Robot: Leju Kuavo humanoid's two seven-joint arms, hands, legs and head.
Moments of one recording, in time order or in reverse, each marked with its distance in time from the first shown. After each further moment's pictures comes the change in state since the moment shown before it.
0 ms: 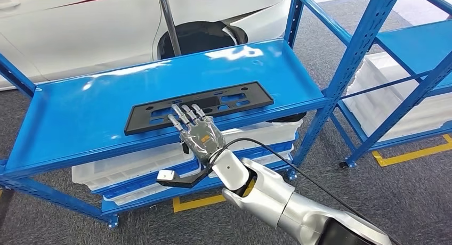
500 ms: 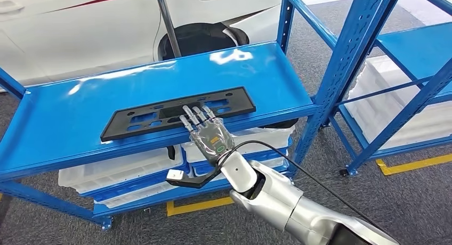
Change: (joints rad) left arm -0.006 -0.004 0.000 0.004 0.001 -0.001 0.001; right arm 0.002 -0.003 0.012 0.004 -0.001 -0.001 0.001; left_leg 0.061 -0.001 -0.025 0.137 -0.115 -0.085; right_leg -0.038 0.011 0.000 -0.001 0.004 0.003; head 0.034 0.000
